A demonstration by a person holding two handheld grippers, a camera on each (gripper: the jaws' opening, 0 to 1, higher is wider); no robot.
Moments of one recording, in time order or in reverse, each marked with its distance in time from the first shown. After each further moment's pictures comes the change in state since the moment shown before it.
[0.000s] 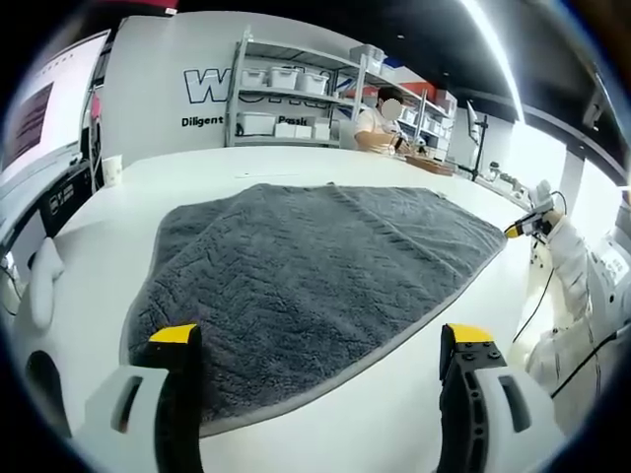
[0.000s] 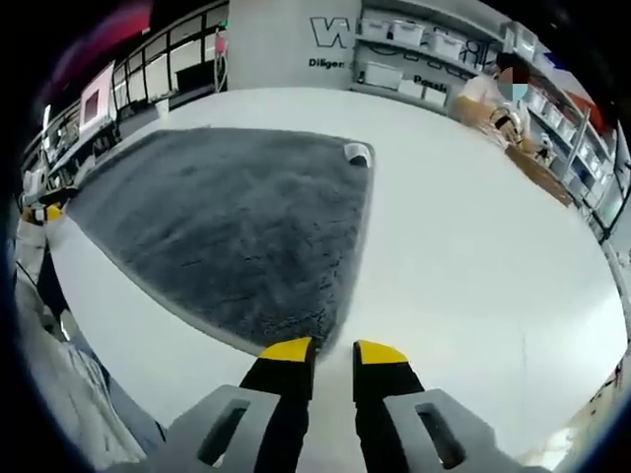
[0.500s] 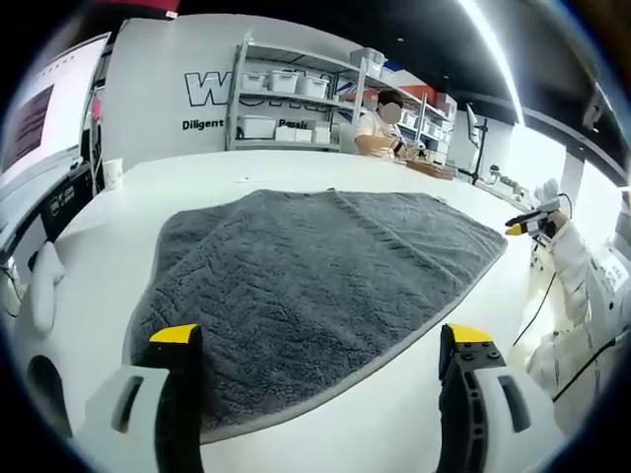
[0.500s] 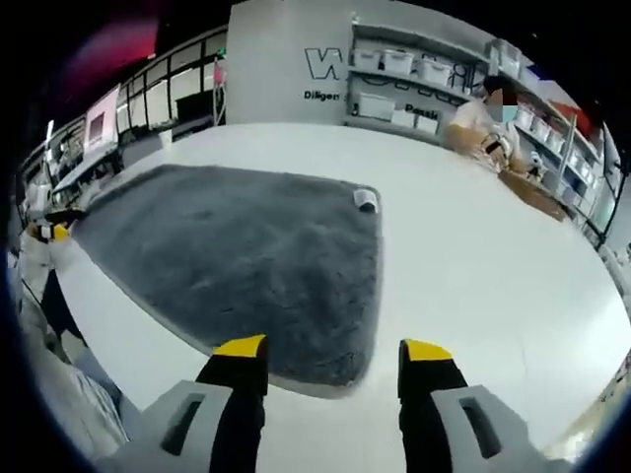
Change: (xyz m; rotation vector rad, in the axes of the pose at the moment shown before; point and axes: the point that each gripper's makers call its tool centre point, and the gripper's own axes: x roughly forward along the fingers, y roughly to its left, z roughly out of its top) left arm -0.002 0.001 0.011 -0.007 -0.023 0.005; right arm -0.022 0.037 0.041 0.014 -0.172 0.040
